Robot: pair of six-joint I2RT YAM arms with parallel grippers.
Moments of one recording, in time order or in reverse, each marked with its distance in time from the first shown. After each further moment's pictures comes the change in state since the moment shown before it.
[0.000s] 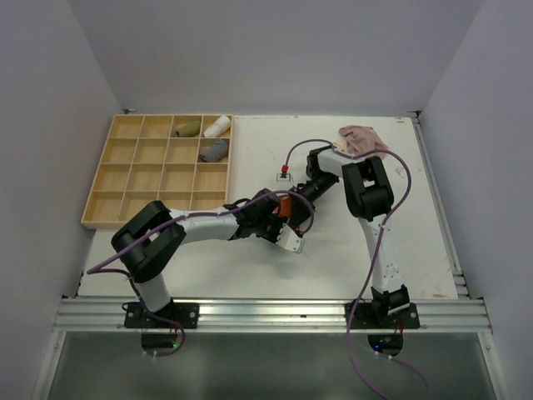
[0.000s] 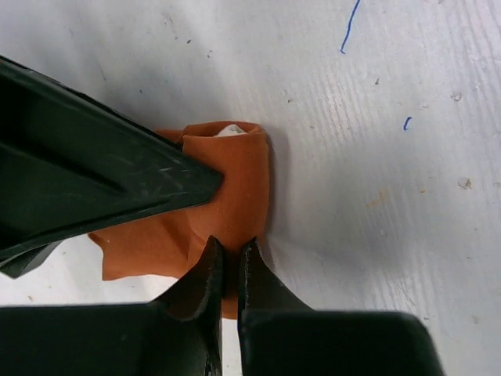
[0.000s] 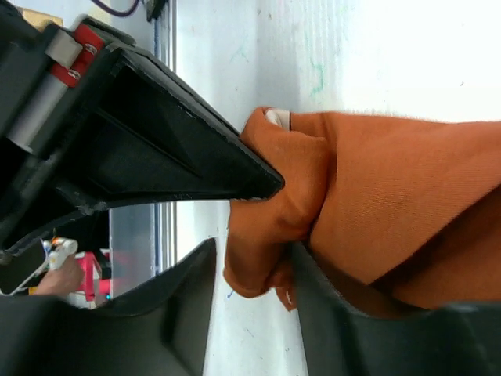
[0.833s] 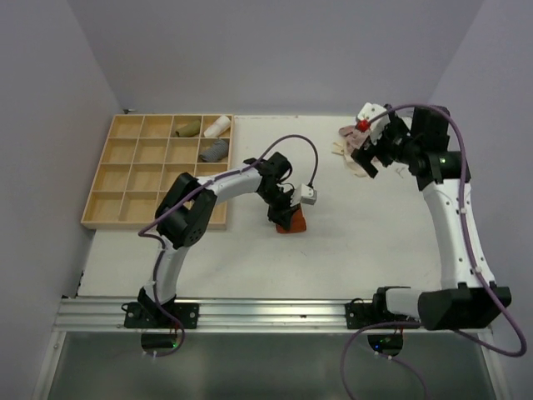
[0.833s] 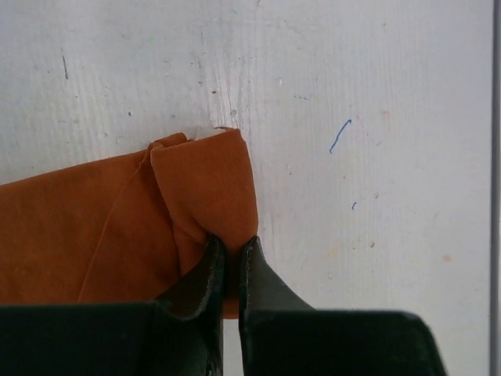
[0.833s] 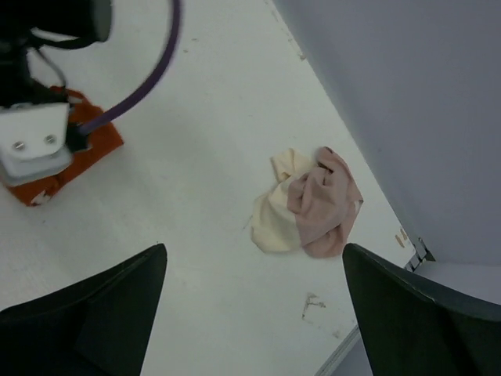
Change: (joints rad) left arm 0.160 0.410 0.658 -0.665 0.432 -0.367; right arm -0.329 -1.159 -0.283 0.711 0.602 0.306
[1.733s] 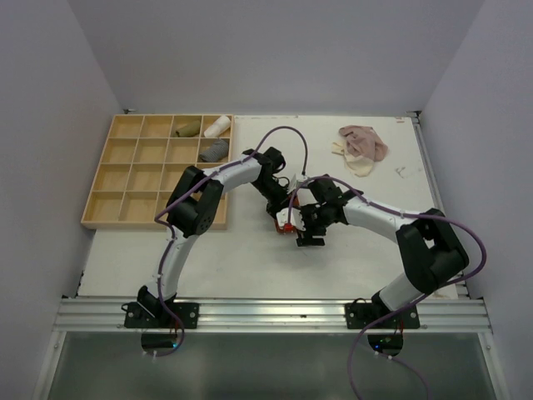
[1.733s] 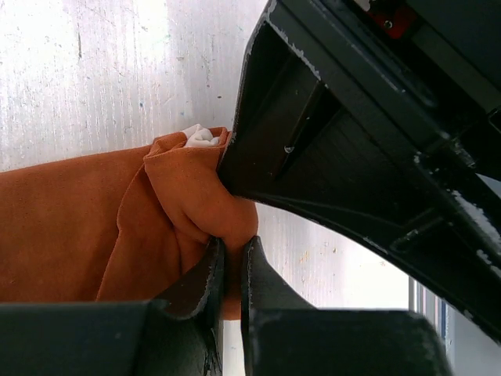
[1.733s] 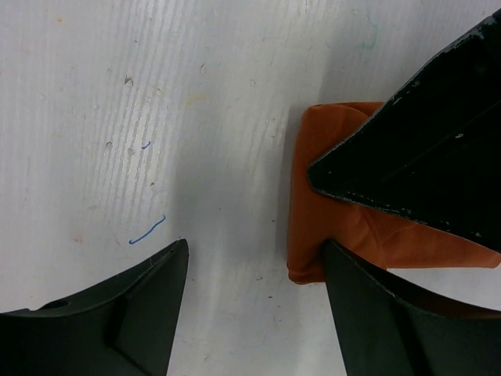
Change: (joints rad) left arm 0.084 0.193 0.209 -0.211 0.237 -0.085; right arm 0.536 0.263 -0.620 0.275 -0.034 -0.364
